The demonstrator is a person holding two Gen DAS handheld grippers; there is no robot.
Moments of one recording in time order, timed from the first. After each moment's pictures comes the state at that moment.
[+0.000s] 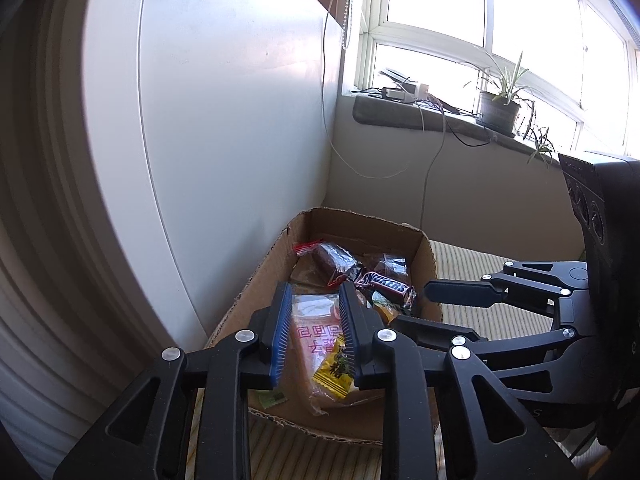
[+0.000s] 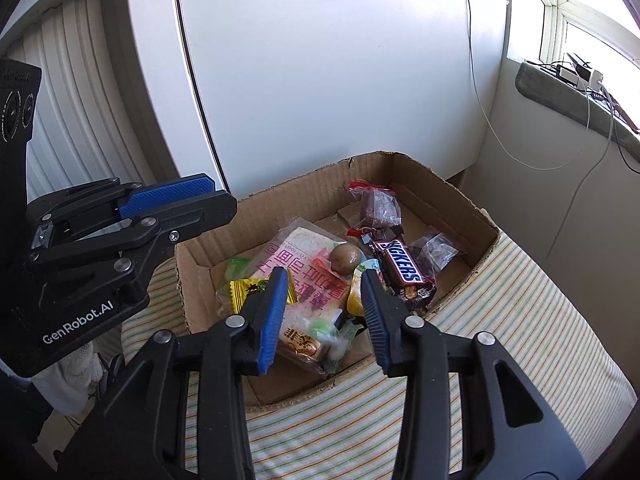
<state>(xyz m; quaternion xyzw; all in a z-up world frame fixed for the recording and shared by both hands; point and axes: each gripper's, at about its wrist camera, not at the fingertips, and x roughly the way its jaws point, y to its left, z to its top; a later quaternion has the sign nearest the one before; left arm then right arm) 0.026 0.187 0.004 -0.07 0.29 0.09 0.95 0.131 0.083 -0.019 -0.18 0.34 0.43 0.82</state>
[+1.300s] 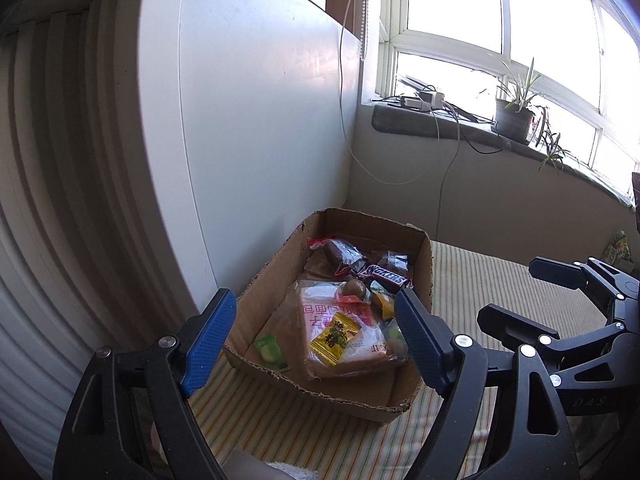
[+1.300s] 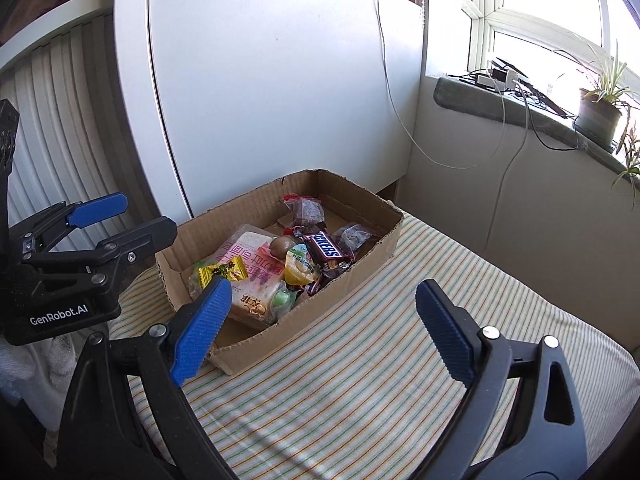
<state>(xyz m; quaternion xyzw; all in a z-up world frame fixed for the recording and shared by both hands) -0.006 0.163 0.016 -0.07 0.28 0.14 0.95 0.097 0.010 0.009 -0.14 0.29 0.34 0.88</state>
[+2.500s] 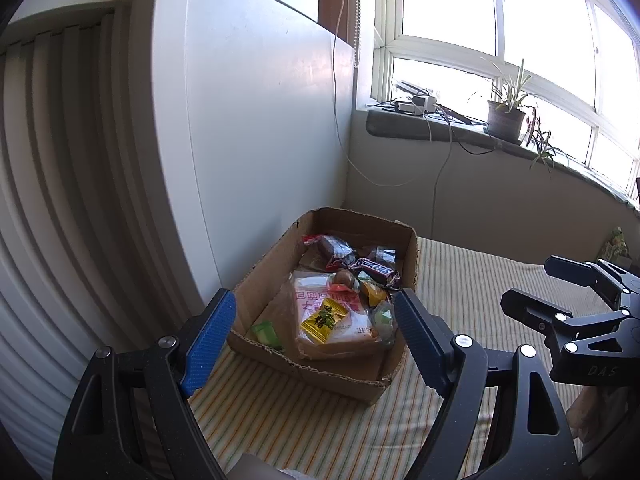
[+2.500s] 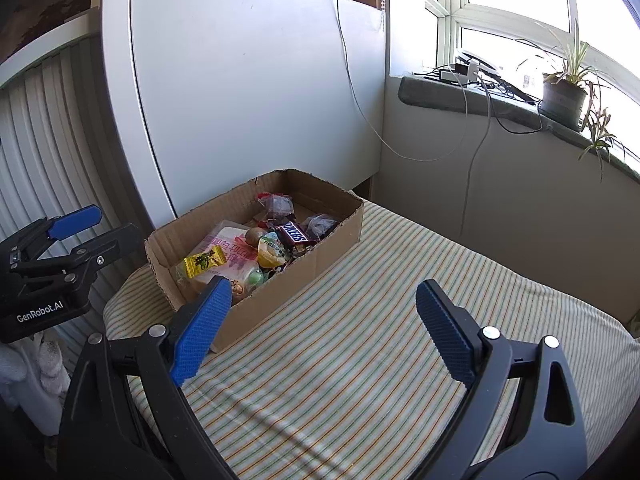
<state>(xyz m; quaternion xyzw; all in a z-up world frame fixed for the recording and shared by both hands) -0.025 0.147 0.021 -0.06 0.27 0.14 0.95 0.085 -0.030 0.015 -0.12 0.29 0.31 0.90</state>
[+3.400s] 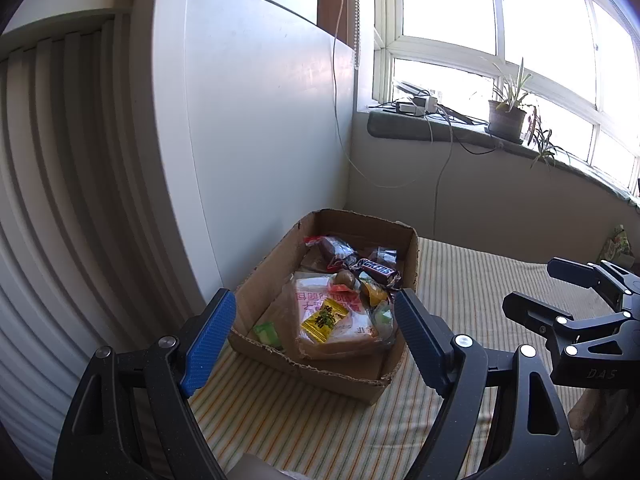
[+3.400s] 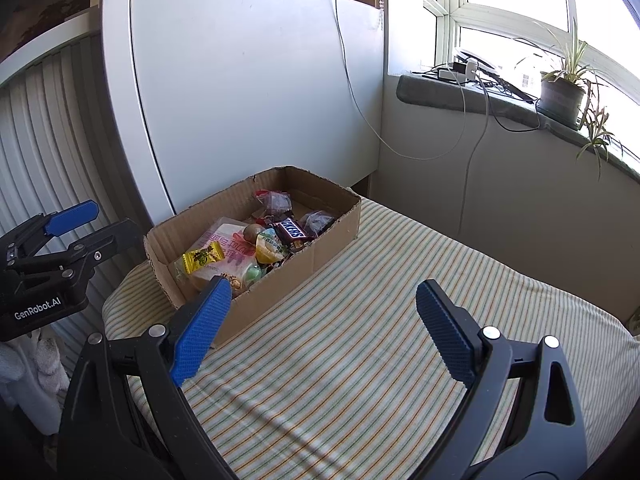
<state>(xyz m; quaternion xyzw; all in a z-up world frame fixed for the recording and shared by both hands) -0.026 0.145 0.021 -0.05 0.27 0.15 0.95 0.081 -0.032 0.014 -0.12 0.29 0.31 0.90</state>
